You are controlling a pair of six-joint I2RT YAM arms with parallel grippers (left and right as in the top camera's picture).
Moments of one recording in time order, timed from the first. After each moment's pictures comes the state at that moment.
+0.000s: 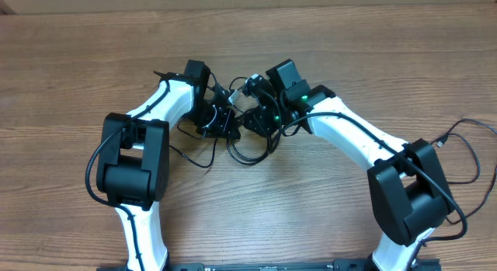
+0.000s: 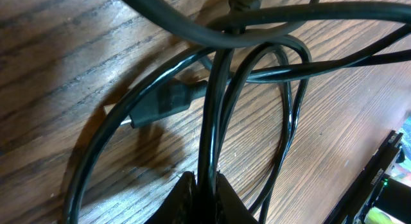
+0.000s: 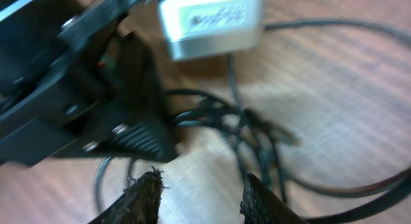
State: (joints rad) left arm -0.21 2.13 1.42 -0.88 0.64 0.08; right arm 0.52 1.91 1.33 -0.49 -0.34 -0.14
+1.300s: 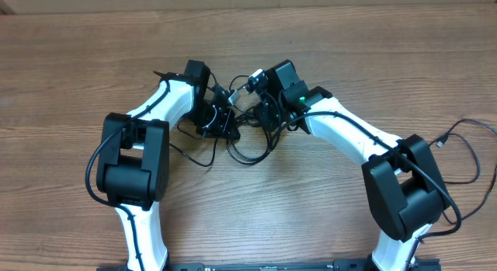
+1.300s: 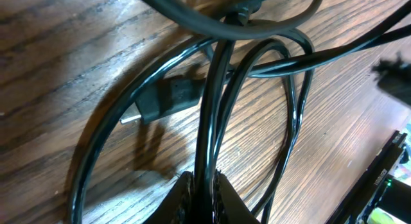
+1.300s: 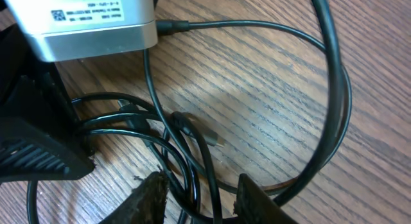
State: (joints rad) left arm -0.21 2.13 1.42 -0.88 0.63 0.08; right arm 0.52 1.94 1.33 -0.43 -0.15 -0.17
